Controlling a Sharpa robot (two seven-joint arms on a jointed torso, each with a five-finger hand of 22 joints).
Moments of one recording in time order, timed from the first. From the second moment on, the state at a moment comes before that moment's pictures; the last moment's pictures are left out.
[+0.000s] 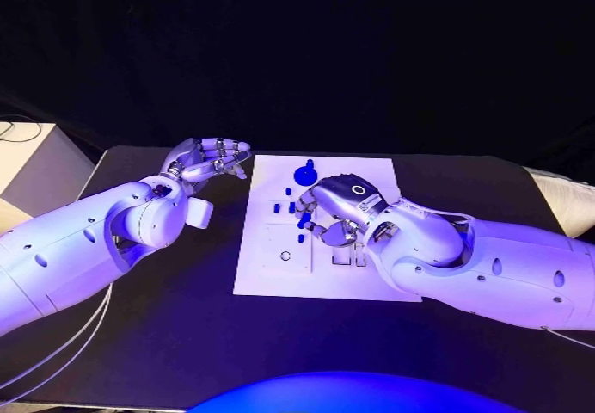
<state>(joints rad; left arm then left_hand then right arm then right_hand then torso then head) 0.95 -0.84 0.31 1.43 -0.31 -0.23 0.24 1.48 -0.21 0.50 0.13 0.28 0.89 0.20 0.27 0.30 0.90 0.14 0.42 0.13 0.94 0.07 0.96 0.32 0.17 0.81 0.16 0.85 0.54 1.15 -0.73 -0.09 1.75 -1.81 -0.46 -0.27 1.36 -0.23 0.68 0.04 0.14 1.09 0.11 0.27 0.35 1.26 0.08 0.08 0.09 1.46 -0.03 1.43 1.30 0.09 1.47 0.07 1.12 1.21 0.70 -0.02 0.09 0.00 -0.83</state>
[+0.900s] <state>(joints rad) 0.95 -0.84 0.31 1.43 -0.31 -0.23 0.24 1.48 -0.21 0.50 0.13 0.28 0.89 0.20 0.27 0.30 0.90 0.14 0.42 0.13 0.94 0.07 0.96 0.32 0.17 0.81 0.16 0.85 0.54 1.09 -0.64 -0.12 1.66 -1.84 -0.46 -0.26 1.36 -0.23 0.69 0.04 0.15 1.09 0.11 0.27 0.35 1.26 0.08 0.08 0.09 1.46 -0.03 1.43 1.30 0.09 1.47 0.07 1.12 1.21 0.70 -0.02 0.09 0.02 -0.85</state>
